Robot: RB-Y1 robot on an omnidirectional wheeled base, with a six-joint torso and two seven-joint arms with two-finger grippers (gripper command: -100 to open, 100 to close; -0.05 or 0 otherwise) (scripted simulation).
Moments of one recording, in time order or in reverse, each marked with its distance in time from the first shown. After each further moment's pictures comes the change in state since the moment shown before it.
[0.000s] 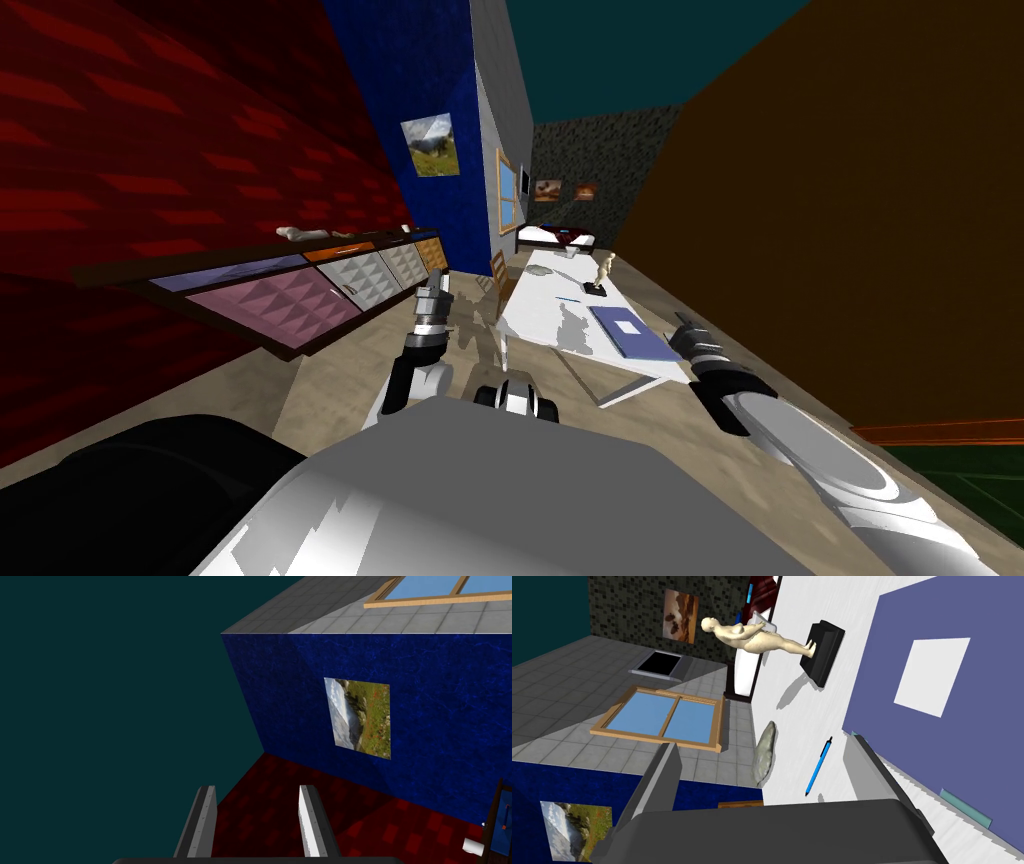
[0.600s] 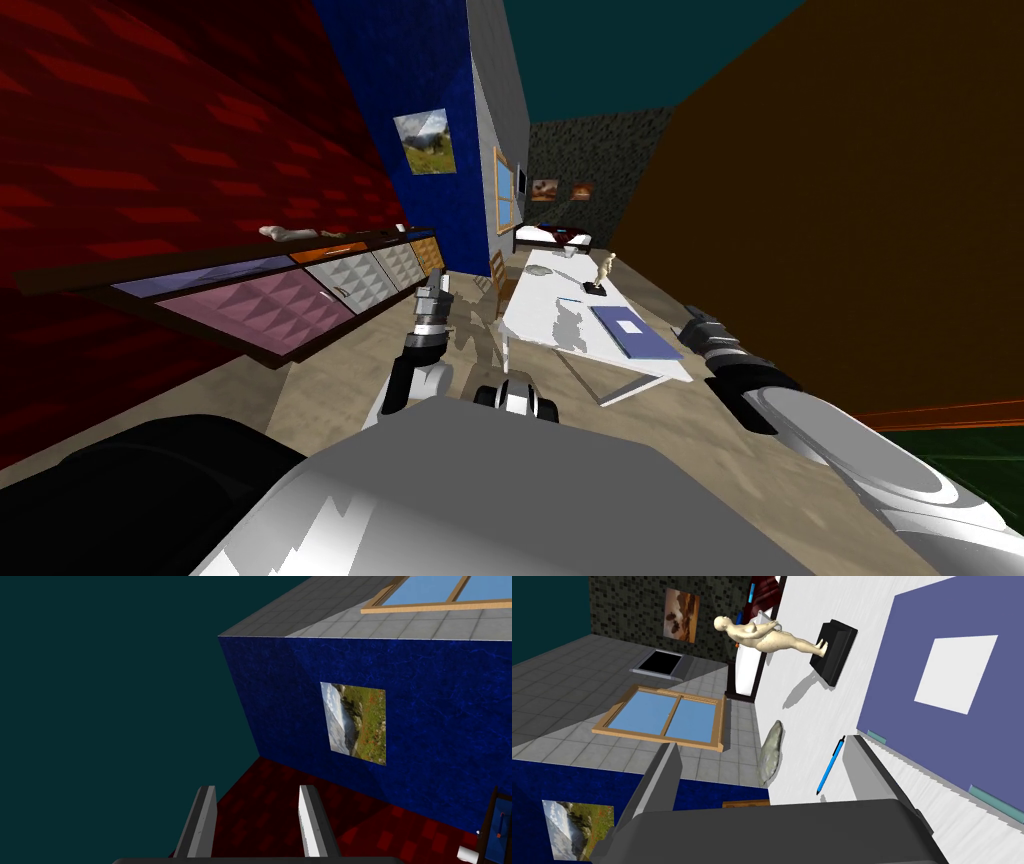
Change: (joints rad) left arm 0.000 0.000 0.000 0.000 0.000 0.000 0.000; right arm 0.004 -0.084 -0.040 0.004 -0.062 -0.045 -0.024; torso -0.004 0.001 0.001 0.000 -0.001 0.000
